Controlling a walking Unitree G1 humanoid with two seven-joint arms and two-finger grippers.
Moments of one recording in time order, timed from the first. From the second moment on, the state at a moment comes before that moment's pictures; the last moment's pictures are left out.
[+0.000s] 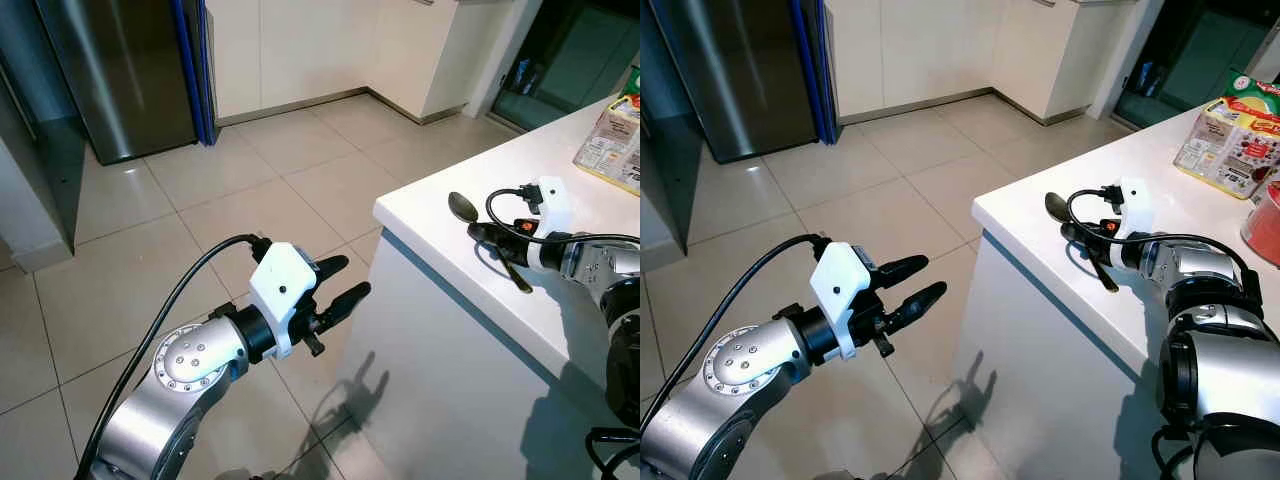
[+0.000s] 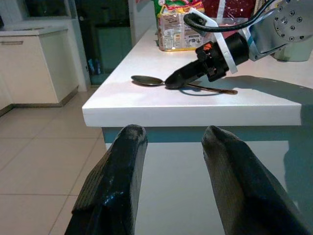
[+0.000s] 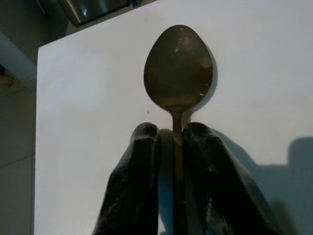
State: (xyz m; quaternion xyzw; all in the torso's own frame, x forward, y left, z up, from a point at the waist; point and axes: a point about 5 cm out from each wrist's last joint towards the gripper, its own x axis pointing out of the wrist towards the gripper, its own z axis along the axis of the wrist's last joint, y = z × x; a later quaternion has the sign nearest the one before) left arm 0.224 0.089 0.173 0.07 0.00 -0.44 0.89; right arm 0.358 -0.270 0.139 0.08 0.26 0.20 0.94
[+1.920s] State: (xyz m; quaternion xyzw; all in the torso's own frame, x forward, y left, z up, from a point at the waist) left arm 0.244 0.094 0.192 0.09 -0.04 -0.46 0.88; right arm 0.349 -0.237 0.215 0.14 0.09 0.29 0.94
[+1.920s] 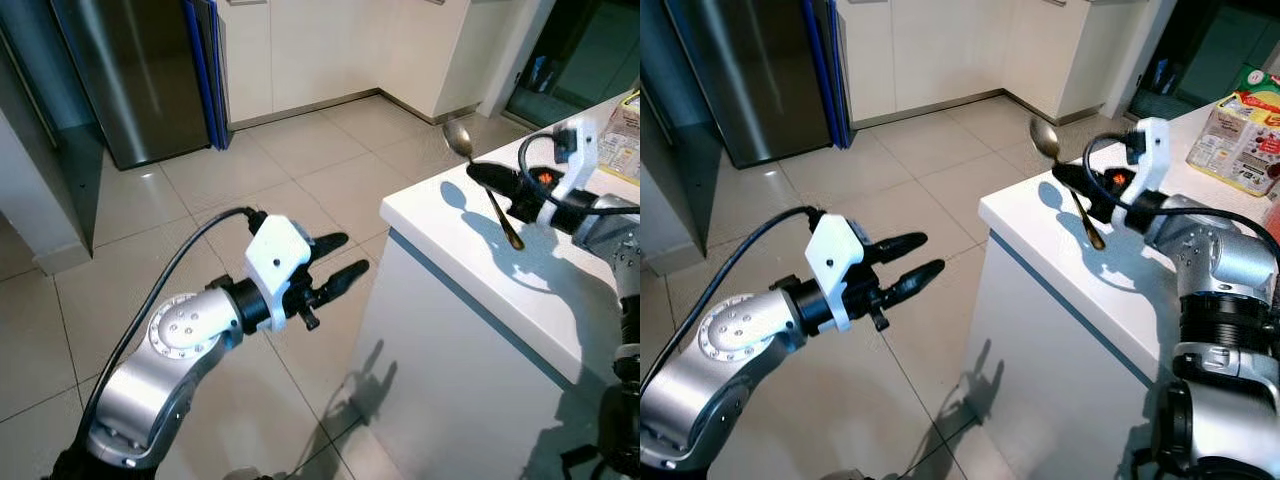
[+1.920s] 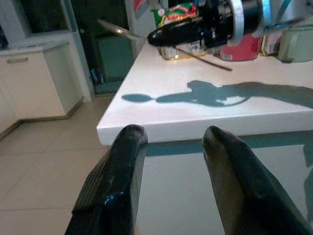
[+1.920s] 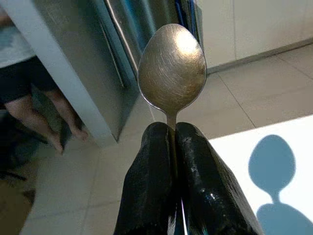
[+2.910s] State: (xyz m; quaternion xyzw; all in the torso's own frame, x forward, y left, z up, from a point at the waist) left arm 0.320 0.125 0.210 0.12 -0.06 -0.36 0.92; right arm 0.361 -0.217 0.218 0.13 0.05 0.22 0.97
